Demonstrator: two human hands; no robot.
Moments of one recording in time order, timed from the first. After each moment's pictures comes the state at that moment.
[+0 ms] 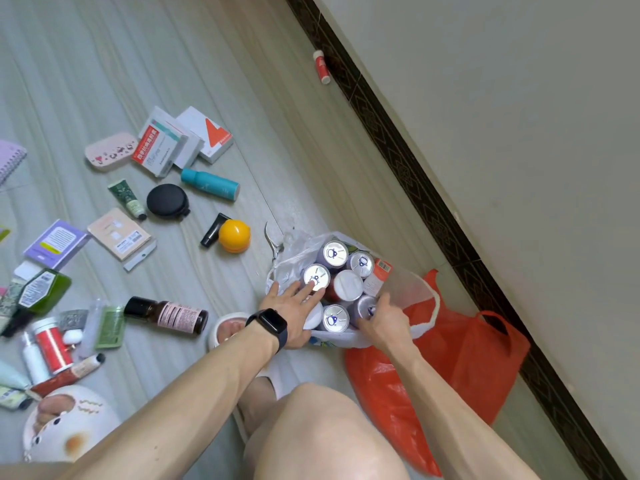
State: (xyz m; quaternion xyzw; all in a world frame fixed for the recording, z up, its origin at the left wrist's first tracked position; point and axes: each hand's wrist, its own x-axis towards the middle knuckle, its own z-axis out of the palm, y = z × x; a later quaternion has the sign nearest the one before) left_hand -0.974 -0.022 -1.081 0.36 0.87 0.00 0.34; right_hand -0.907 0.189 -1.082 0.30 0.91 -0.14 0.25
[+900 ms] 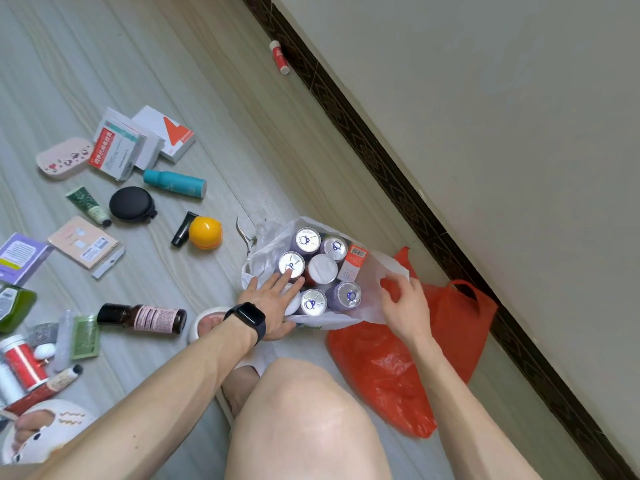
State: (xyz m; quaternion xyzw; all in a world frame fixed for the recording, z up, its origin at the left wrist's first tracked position) left_hand -0.966 -0.019 -1.082 0.38 0.87 0.00 0.33; right_hand -0.859 0.230 -1.036 0.36 0.89 -0.28 0.05
